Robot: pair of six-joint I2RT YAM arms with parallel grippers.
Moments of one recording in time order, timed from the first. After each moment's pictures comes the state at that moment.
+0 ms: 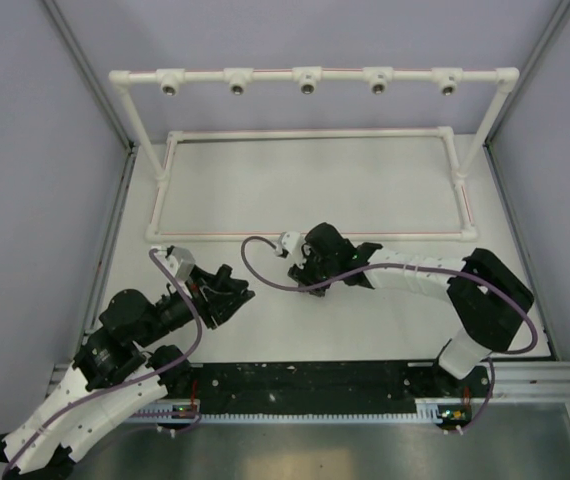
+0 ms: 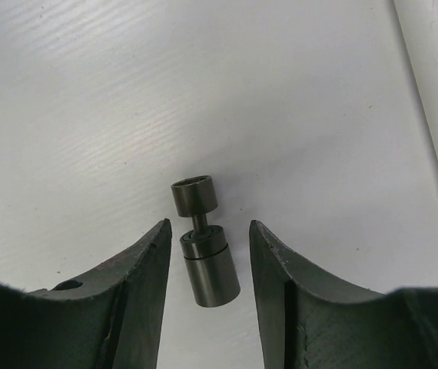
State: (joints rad) left arm -0.81 0.26 0.63 -0.34 0.18 -0.39; right arm 0.88 1.63 0.96 -0.22 -0.13 -0.27
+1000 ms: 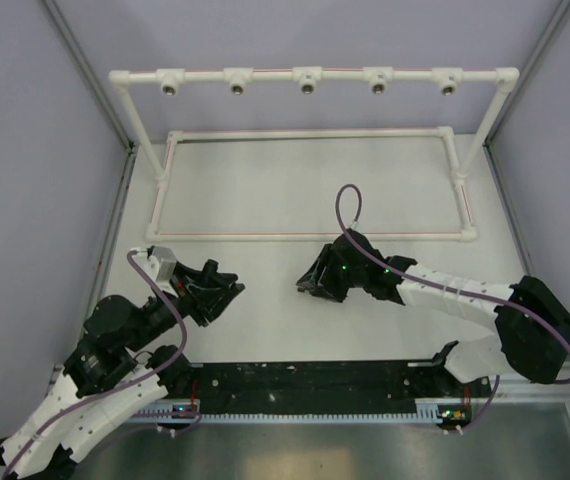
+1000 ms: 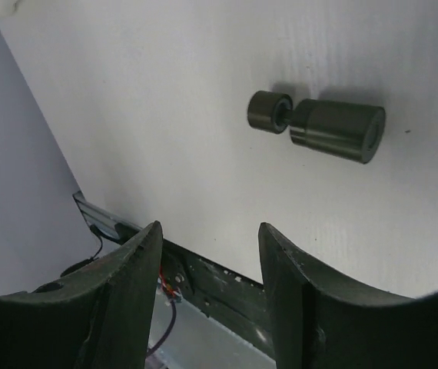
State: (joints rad) left arm -0.81 0.22 0.67 -0.35 0.11 -0.41; right arm 0.85 1.37 0.78 -0.17 -0.10 1.22
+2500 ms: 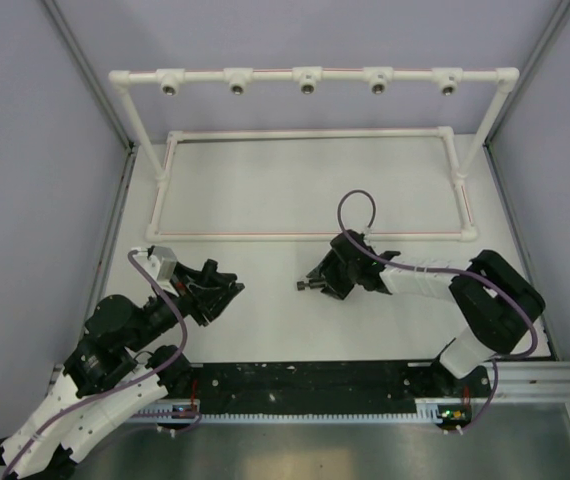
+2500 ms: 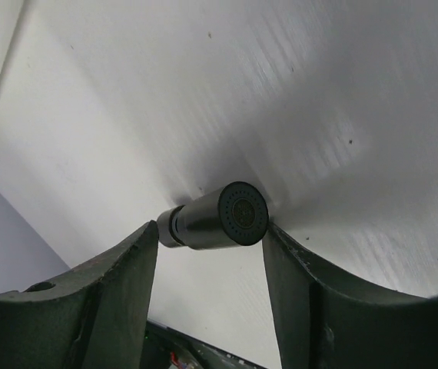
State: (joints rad) left arm -0.81 0.22 0.67 -0.37 0.09 -0.41; right arm 0.76 1.57 0.72 -0.09 -0.01 1.44
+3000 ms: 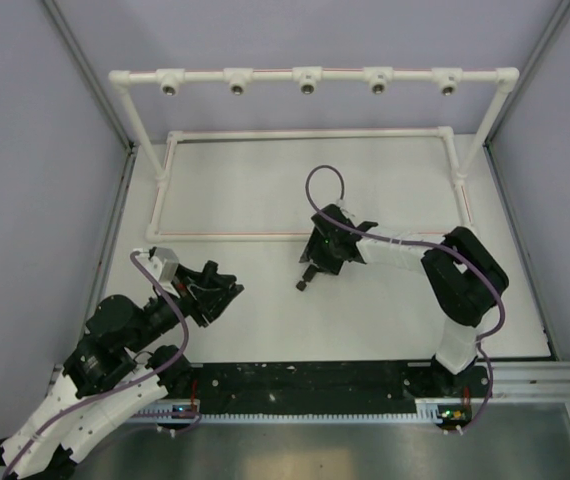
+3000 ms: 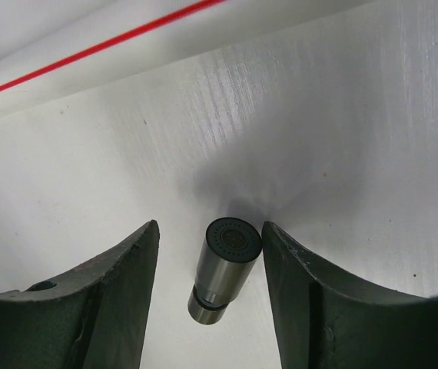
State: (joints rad) left arm -0.81 0.22 0.67 -0.39 0.09 -0.39; right arm 0.72 1.79 1.07 -0.29 0.05 1.11
